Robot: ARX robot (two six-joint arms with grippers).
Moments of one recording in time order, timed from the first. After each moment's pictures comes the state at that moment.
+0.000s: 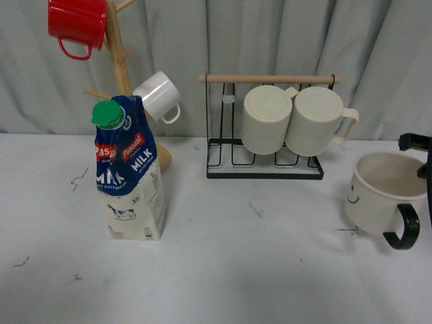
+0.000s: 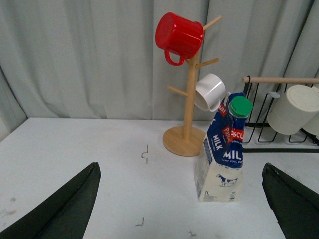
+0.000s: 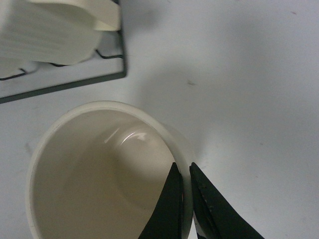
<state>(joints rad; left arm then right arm) 0.00 0.01 0.01 0.00 0.00 -0.01 -0.01 1.83 1.02 -0.01 -0.05 0.18</state>
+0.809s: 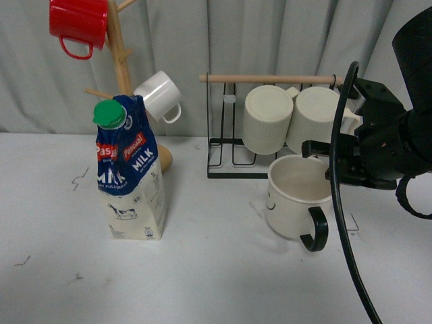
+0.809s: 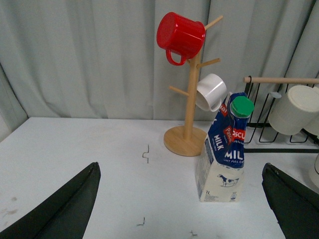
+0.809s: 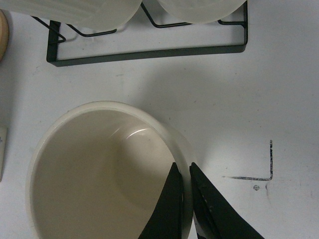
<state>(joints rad) 0.00 0.01 0.01 0.00 0.00 -0.01 0.20 1.96 1.13 -0.01 -0.10 0.24</state>
